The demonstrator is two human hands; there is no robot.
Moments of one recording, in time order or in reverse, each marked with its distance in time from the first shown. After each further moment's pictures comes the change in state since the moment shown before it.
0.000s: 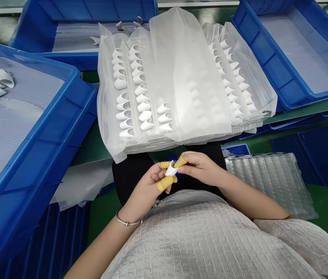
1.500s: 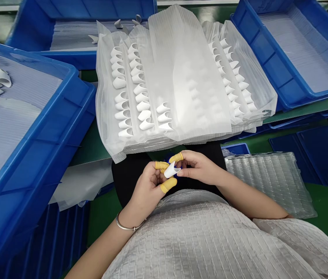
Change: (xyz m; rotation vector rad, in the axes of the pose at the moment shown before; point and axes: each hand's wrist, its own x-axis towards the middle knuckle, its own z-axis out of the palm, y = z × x) left_hand -0.004 -0.002 -0.002 0.364 0.146 0.166; right_hand -0.001 0.013 0.003 0.172 0.012 0.084
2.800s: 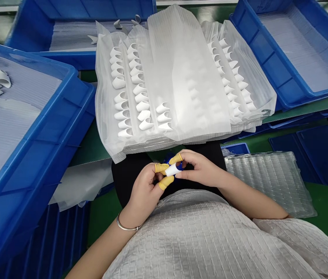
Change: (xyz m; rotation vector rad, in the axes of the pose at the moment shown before) left_hand 0.000 -0.014 -0.006 0.285 0.087 0.297; right_hand -0.002 -0.013 0.000 -0.264 -0.001 -0.030
